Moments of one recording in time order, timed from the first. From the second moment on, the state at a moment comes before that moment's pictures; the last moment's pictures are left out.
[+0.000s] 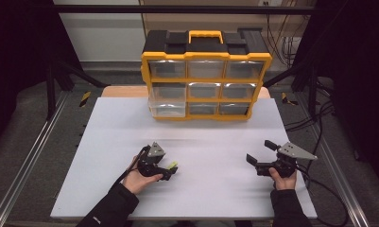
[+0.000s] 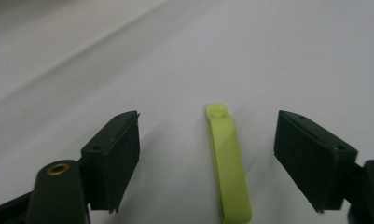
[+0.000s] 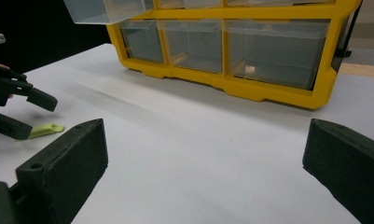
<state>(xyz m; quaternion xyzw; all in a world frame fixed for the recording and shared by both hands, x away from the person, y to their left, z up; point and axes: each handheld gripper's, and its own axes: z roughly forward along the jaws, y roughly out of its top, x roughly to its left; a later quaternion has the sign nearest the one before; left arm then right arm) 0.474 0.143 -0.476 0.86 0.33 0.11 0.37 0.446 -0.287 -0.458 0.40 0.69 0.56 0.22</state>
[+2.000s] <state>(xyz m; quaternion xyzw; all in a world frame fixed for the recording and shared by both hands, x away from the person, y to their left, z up) 0.468 0.135 -0.472 0.87 0.35 0.10 0.33 0.446 -0.287 -0.457 0.40 0.69 0.57 0.22</state>
